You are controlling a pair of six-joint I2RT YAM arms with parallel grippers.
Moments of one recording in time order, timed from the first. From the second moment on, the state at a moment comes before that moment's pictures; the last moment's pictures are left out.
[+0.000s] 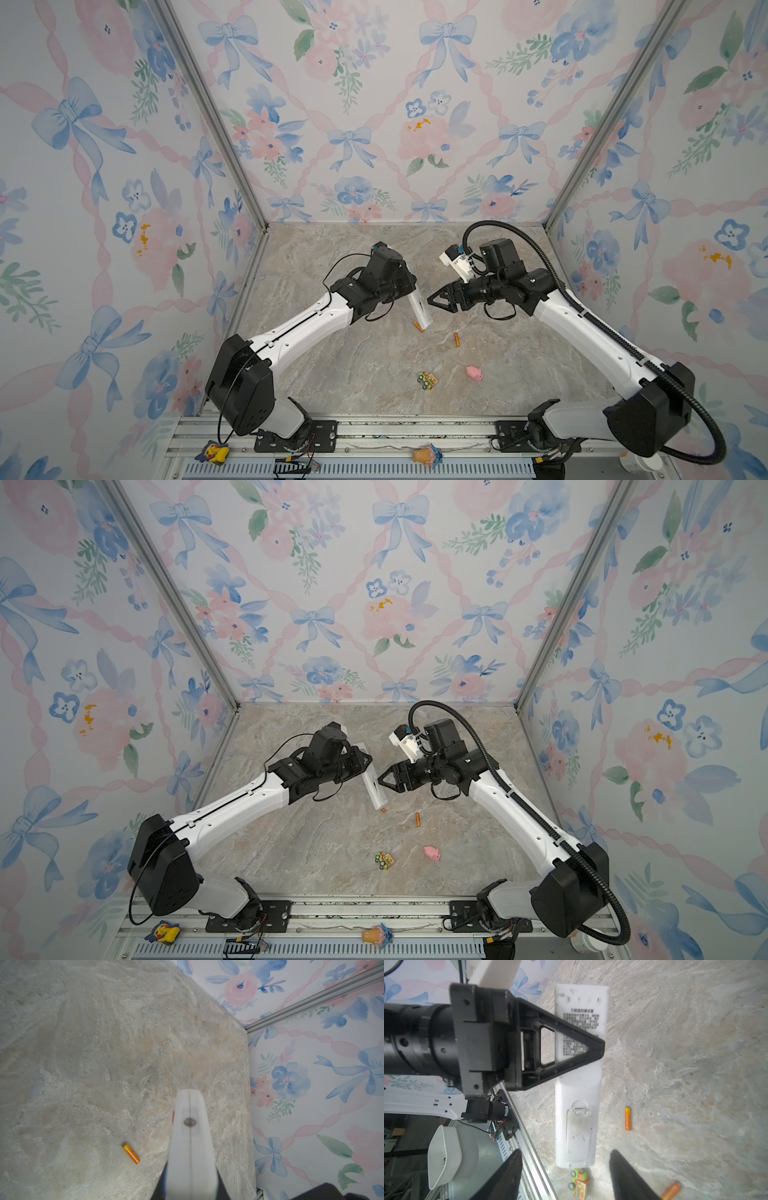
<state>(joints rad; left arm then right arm) -0.71 1.48 1.19 -0.33 0.01 -0.98 0.50 1.36 1.24 -0.71 -0.63 0.15</state>
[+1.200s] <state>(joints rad) -0.75 1.48 1.19 -0.33 -0.01 -0.99 0.53 1.47 1.22 -0.69 -0.65 0.12</state>
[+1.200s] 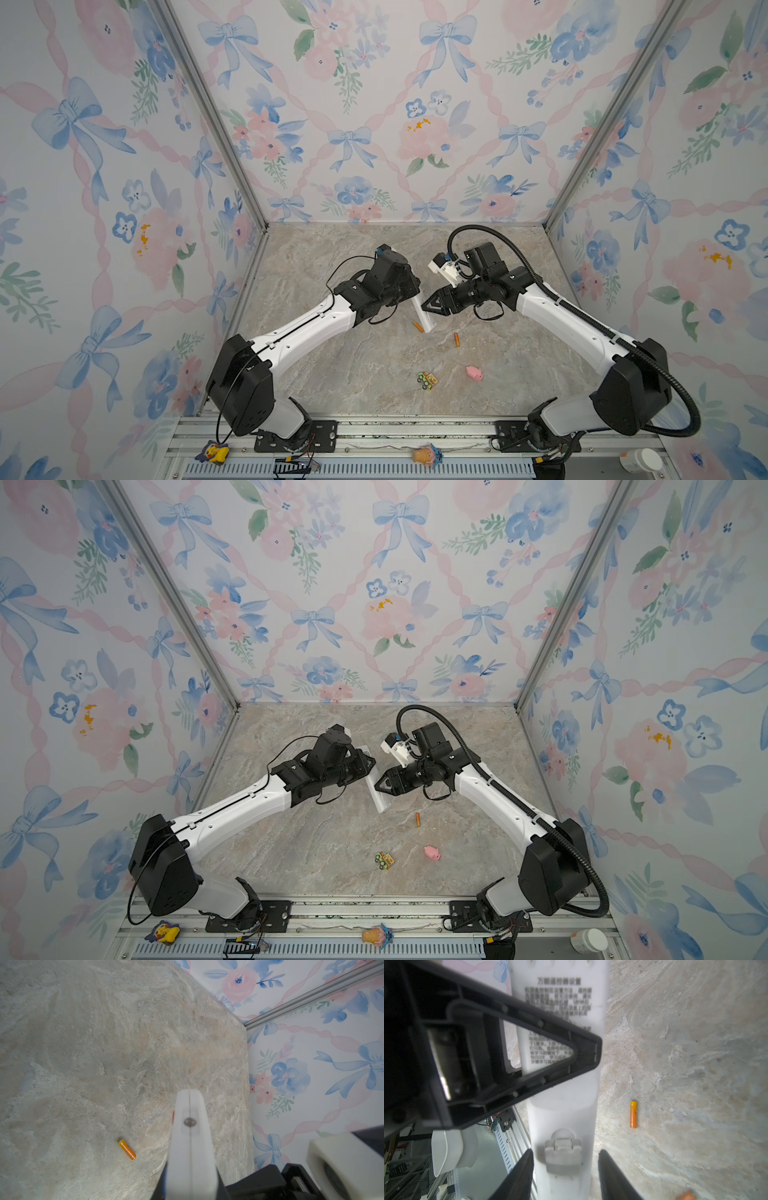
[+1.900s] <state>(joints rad) -0.75 1.49 1.19 -0.33 -0.01 -0.99 0.54 1.48 1.22 -0.68 -0.67 0.12</state>
